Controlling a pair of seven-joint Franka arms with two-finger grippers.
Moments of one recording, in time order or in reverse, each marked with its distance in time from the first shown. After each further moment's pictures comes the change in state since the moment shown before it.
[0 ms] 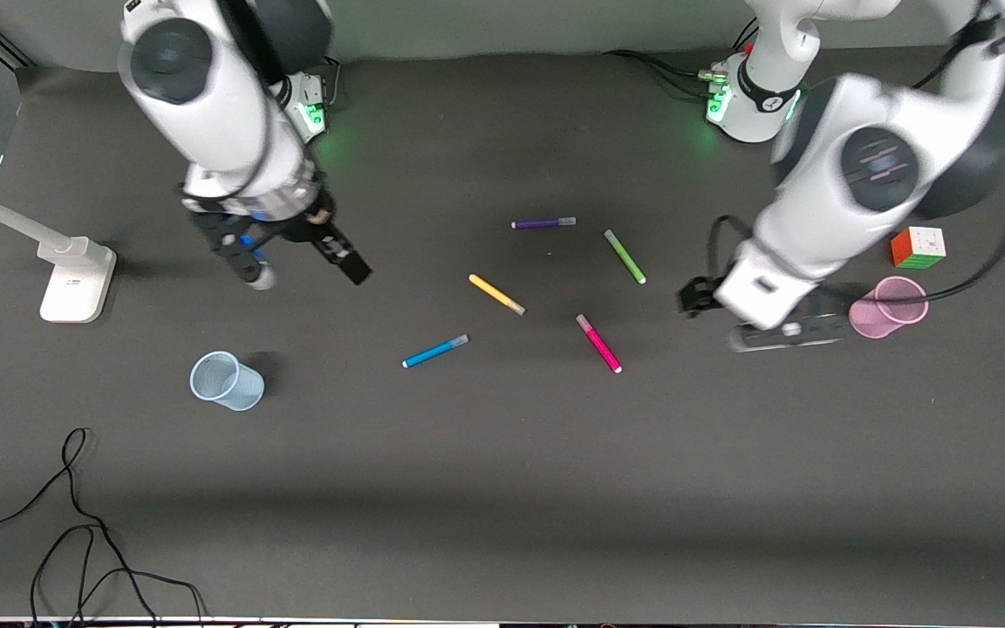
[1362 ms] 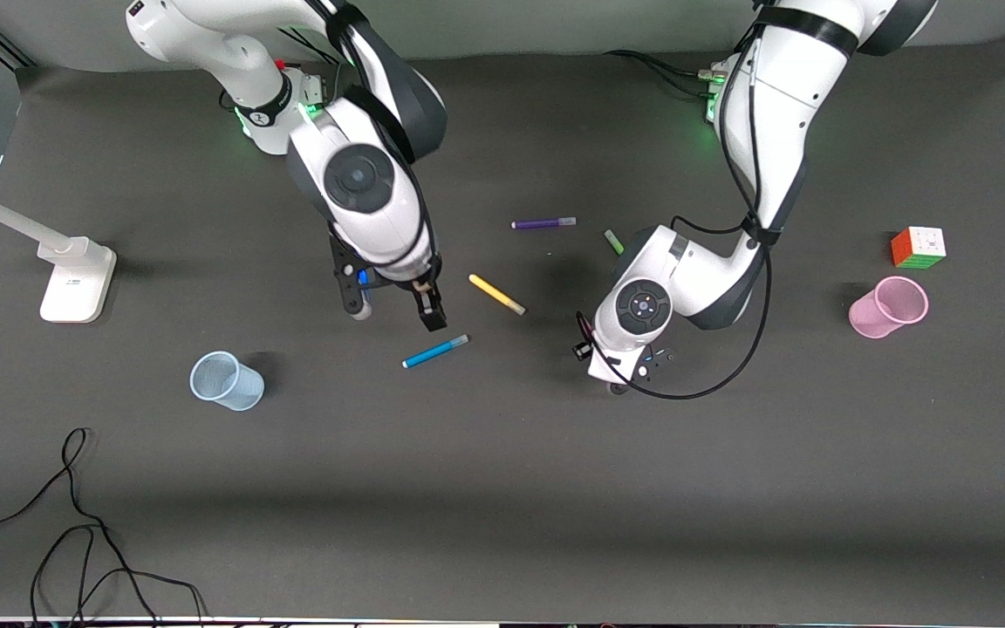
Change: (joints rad) left arm -0.159 0.451 0.002 0.000 0.002 0.350 -0.493; right arm 0.087 0.277 -0.002 0.037 0.041 0.181 0.452
